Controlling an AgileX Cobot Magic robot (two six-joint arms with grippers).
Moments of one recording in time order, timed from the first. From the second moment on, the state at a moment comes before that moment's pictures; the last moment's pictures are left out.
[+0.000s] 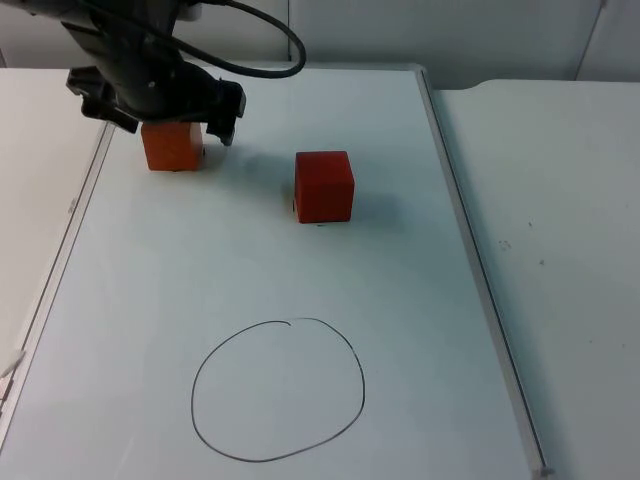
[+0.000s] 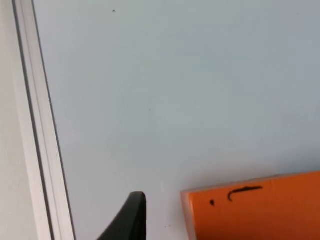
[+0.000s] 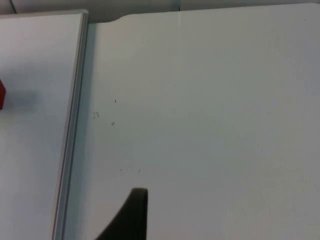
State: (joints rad) right arm -0.04 0.00 -0.51 -0.04 1.08 0.02; left arm -0.27 2.36 -1.74 0.10 0.45 -0.15
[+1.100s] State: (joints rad) right arm -0.04 0.00 -0.51 -0.04 1.08 0.02; left arm -0.28 2.15 -1.79 0.11 0.68 -0.16
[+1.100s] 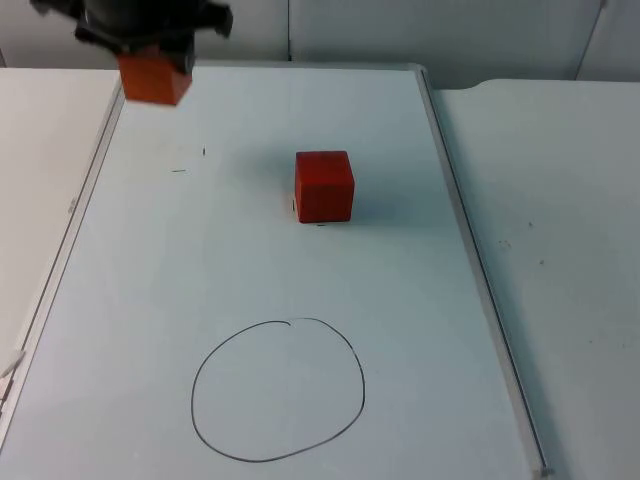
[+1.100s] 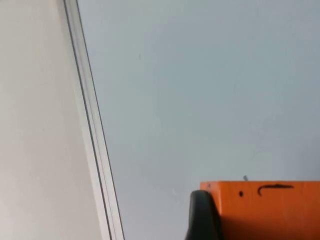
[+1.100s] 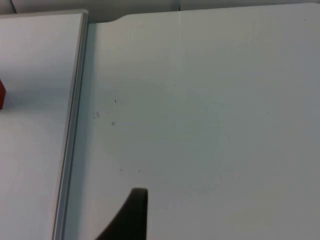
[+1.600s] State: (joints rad) right arm -0.04 0.00 -0.51 -0.04 1.08 0.02; left arm -0.31 1.62 -1.79 0.13 0.93 -0.11
